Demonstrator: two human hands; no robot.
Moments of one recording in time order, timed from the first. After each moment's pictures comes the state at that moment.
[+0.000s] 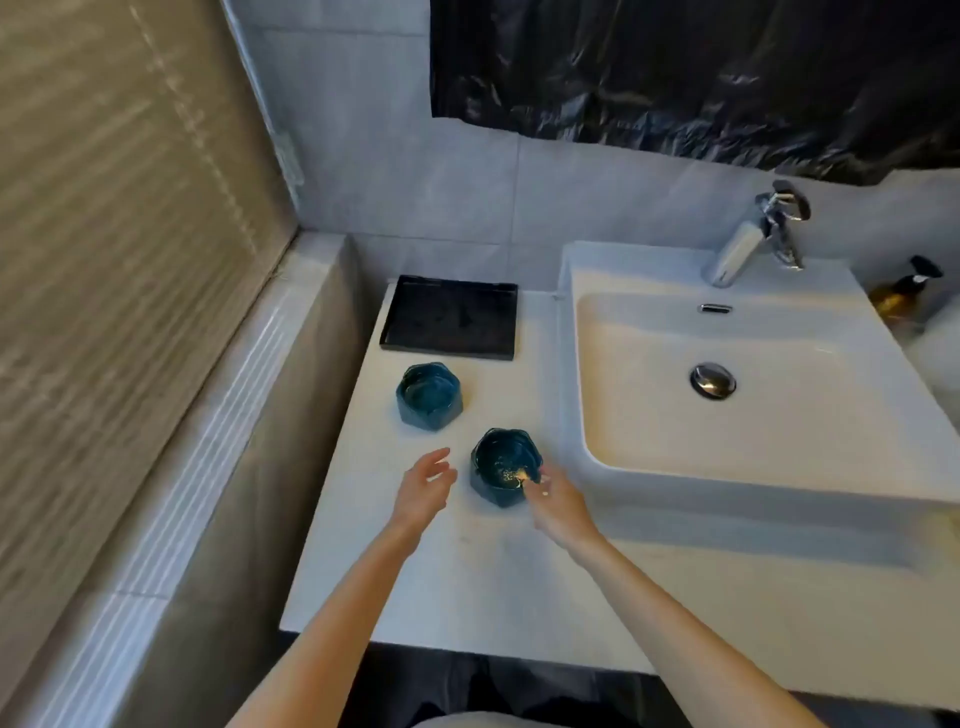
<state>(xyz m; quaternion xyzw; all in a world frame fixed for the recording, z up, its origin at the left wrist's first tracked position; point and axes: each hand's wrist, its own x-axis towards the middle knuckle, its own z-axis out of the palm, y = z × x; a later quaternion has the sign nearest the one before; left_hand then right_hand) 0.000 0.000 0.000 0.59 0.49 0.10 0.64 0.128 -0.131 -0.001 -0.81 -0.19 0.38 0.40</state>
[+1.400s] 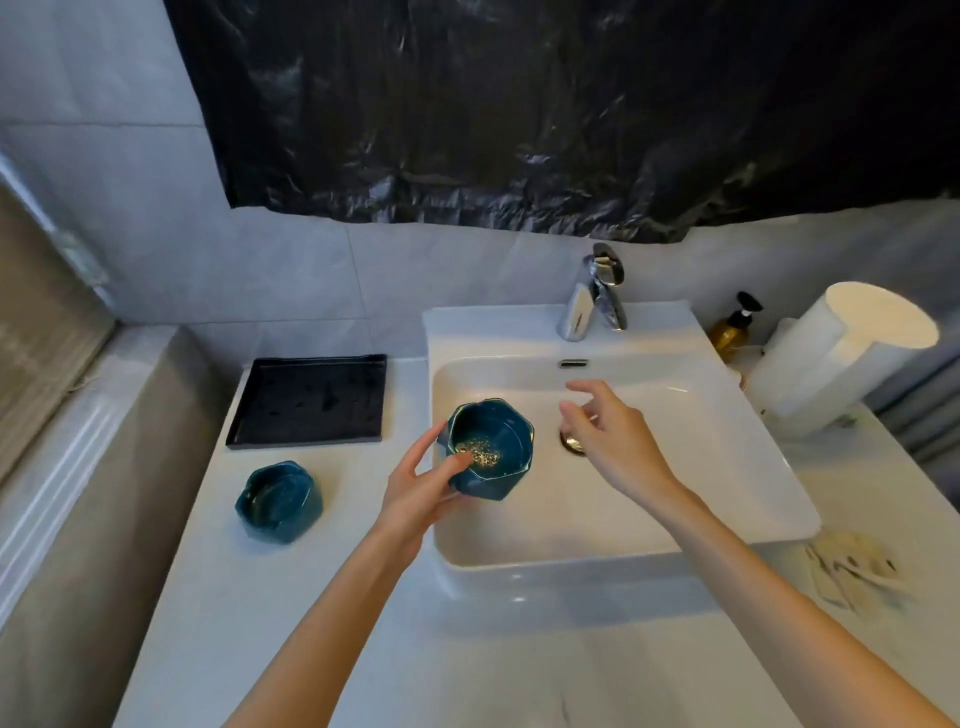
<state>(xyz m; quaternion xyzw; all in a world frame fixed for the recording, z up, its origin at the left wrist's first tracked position) 0.188 -0.055 0.092 0.49 0.37 0.13 0.78 0.338 -0.210 0.155 -0.87 -0.26 0.16 0.39</state>
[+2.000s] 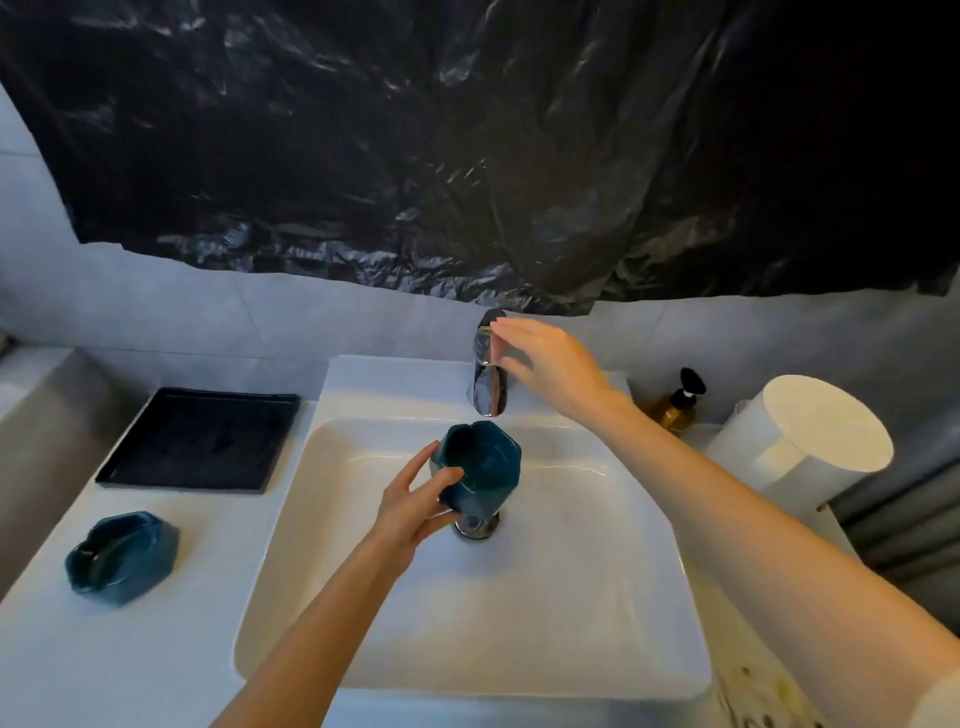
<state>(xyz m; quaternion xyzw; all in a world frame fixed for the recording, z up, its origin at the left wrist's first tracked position) 0.378 -0.125 0.086 0.45 0.42 0.13 0.78 0.578 -0.183 0.191 -0.81 -0.57 -0.02 0.17</state>
